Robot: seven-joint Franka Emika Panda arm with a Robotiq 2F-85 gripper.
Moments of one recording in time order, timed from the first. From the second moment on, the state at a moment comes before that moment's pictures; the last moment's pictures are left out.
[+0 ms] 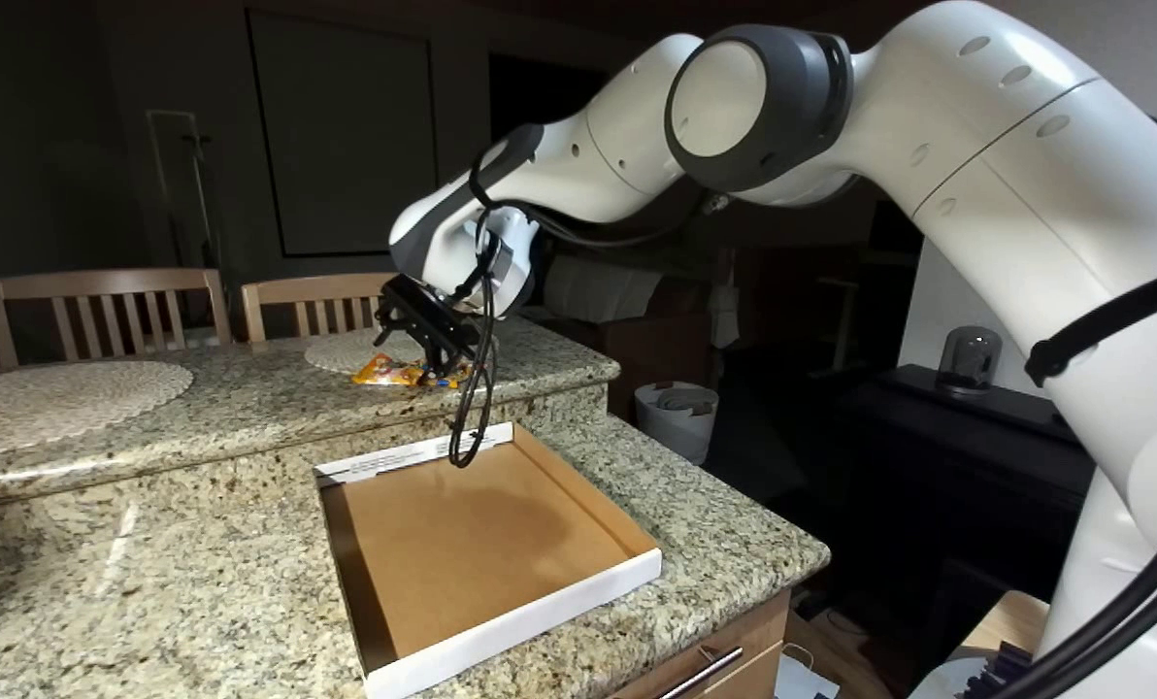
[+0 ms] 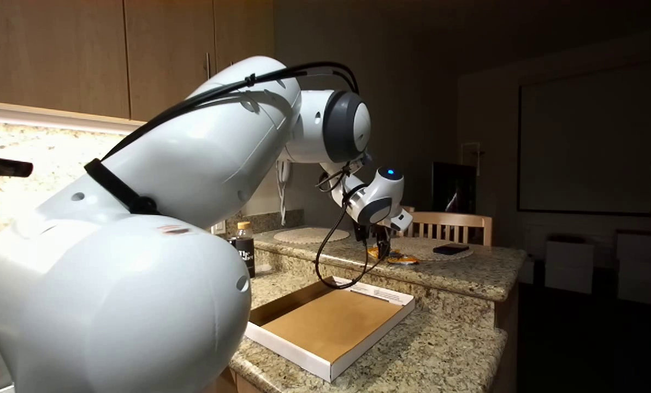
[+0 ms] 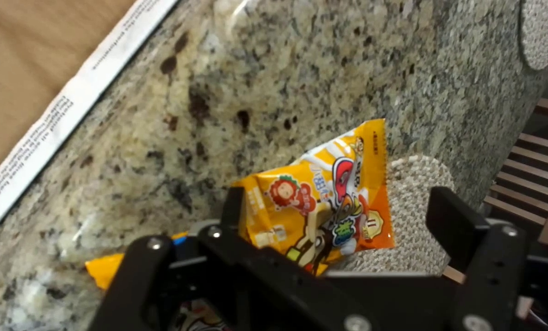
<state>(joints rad) 0.11 0.79 0.13 -1.39 0.60 2.78 0.52</state>
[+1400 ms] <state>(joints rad) 0.12 0.82 0.10 -1.37 0.60 2.76 0.54</state>
